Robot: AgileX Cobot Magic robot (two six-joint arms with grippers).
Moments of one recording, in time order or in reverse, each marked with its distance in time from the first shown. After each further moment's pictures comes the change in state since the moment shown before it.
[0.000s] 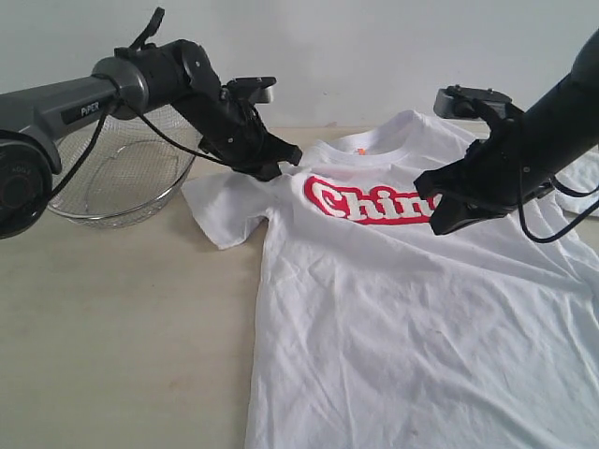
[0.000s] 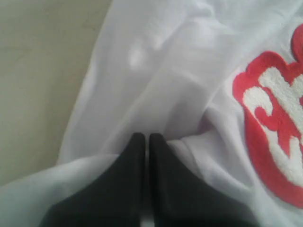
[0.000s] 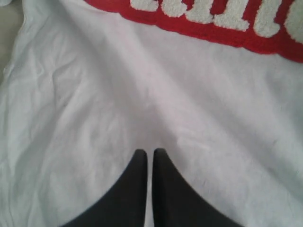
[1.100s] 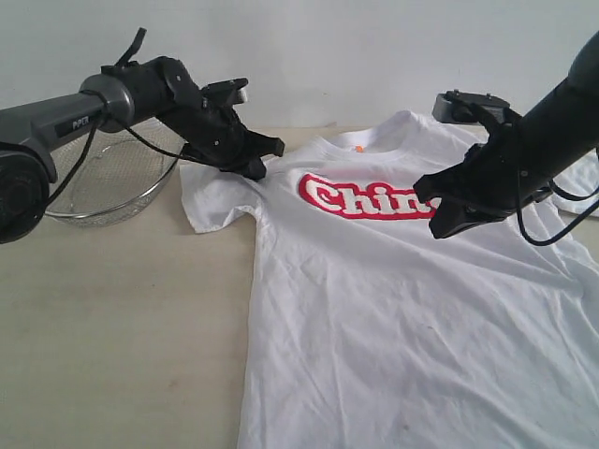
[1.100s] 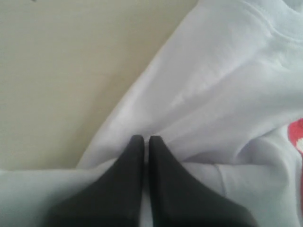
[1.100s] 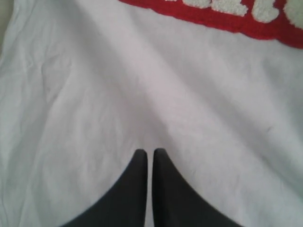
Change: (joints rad) left arm 0.072 0.076 -0.041 -0.036 -0.104 -0.080; right arm 0.000 0.012 0.000 0.000 -0.002 -0.002
